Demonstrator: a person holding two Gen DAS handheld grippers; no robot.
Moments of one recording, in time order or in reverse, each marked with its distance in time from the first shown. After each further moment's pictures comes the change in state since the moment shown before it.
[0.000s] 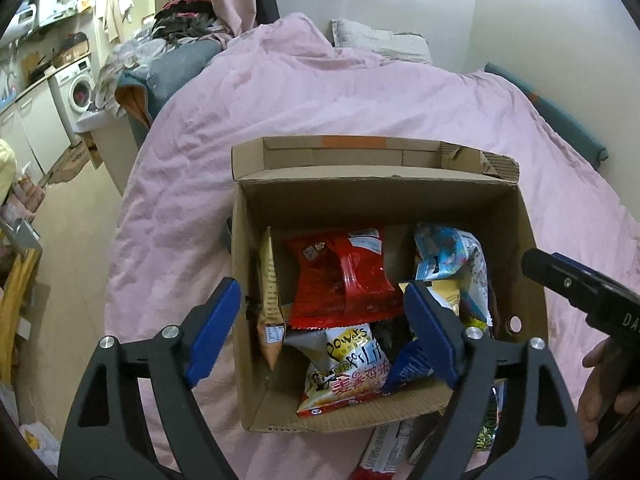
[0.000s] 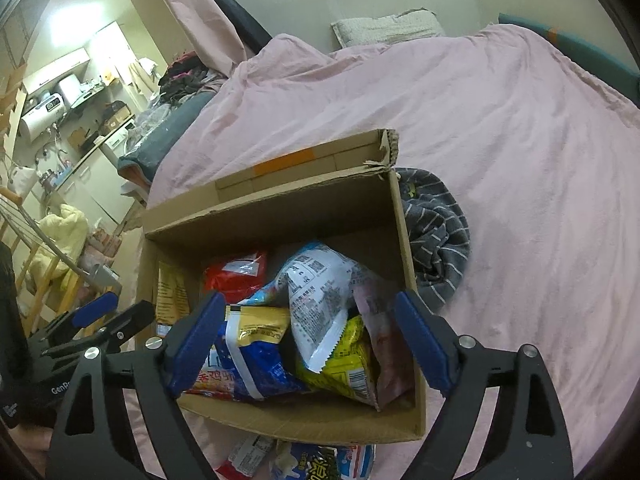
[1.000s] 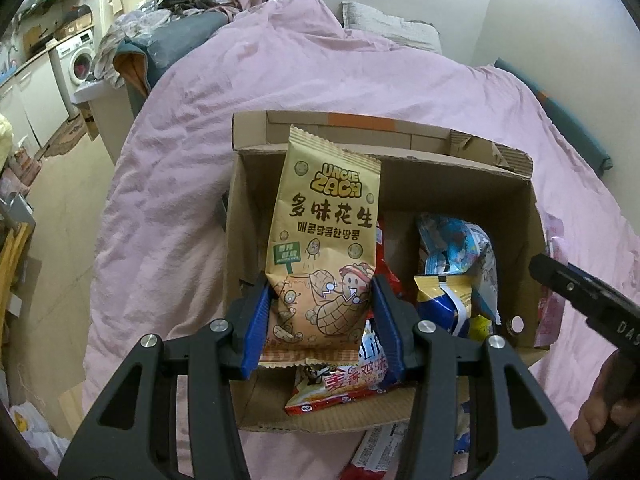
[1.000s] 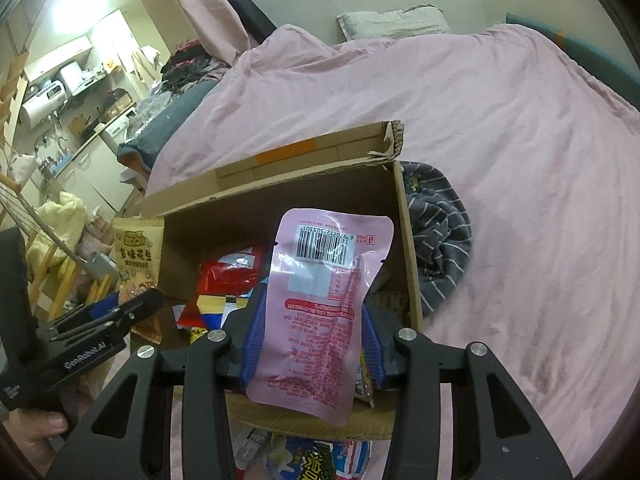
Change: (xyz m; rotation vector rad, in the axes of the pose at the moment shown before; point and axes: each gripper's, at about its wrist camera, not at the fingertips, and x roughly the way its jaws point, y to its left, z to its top) left arm 0.018 0.011 -0.002 -0.073 0.075 -0.029; right arm 0.004 0.004 -0.003 -0.028 0.035 -0.007
